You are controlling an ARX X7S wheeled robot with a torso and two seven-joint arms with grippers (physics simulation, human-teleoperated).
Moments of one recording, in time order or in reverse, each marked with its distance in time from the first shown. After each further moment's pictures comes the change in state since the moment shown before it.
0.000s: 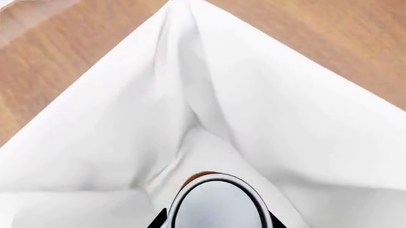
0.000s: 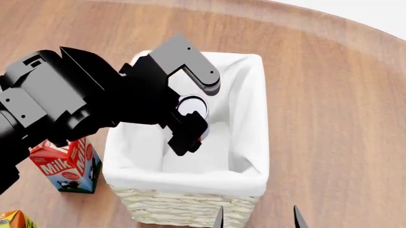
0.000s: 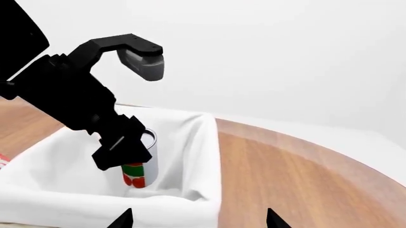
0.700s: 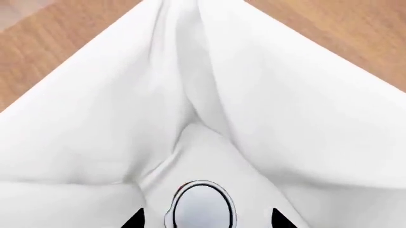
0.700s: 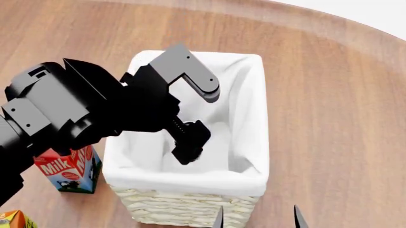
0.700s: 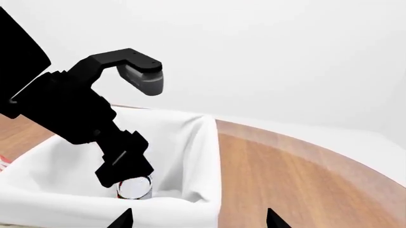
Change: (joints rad) left arm 0.038 0.001 -0.005 -0.008 -0.013 0.019 -0.035; right arm 0.001 0.007 -0.004 0.000 0.004 -0.011 0.006
